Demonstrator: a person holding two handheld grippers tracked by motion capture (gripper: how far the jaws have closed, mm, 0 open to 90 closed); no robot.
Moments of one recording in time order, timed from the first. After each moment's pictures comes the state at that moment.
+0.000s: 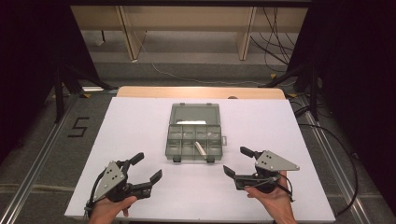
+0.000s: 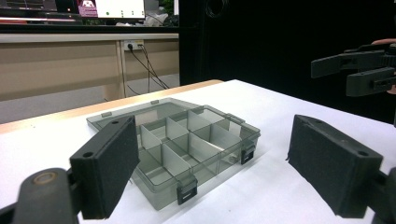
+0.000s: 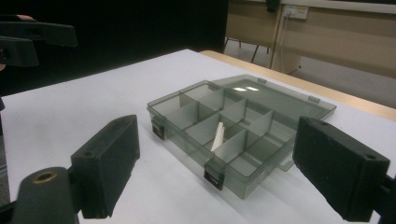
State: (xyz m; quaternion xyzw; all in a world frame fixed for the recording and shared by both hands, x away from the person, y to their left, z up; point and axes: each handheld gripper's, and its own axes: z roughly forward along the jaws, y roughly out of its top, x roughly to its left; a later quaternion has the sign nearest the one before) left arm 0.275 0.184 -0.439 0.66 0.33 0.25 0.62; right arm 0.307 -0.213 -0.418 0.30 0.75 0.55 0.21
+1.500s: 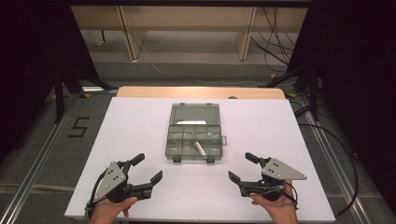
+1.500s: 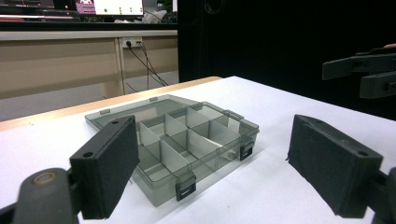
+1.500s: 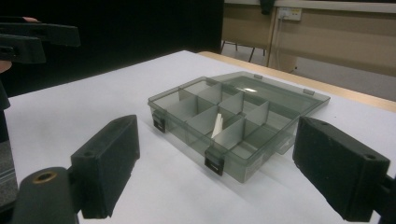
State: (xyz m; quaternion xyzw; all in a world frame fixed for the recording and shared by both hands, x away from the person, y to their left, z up) left arm 0.274 0.184 -0.440 0.67 0.33 0.25 0.62; right arm 0.294 -0.227 -0.429 0.30 0.74 0.57 0.22
